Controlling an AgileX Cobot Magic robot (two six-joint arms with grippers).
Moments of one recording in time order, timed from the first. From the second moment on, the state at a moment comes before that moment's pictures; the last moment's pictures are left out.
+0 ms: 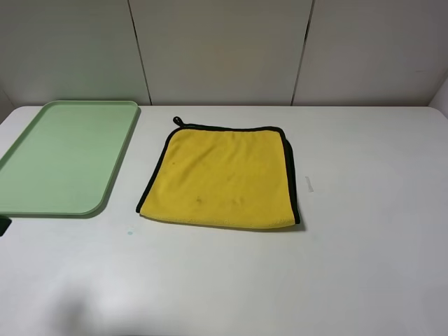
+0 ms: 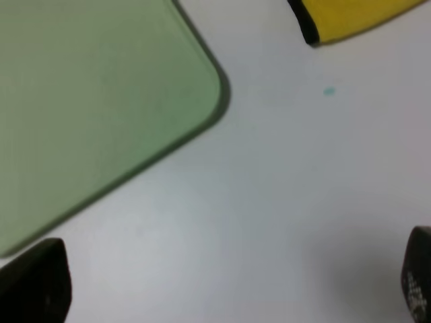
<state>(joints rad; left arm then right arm) -0.13 0.65 -0.51 -0.05 0.78 0.52 0.06 0.49 -0.65 0.14 1.00 -0.54</state>
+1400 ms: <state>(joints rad) -0.13 1.08 -0.64 -0.39 0.50 1.05 0.40 1.07 -0.65 0.13 0.64 -1.11</state>
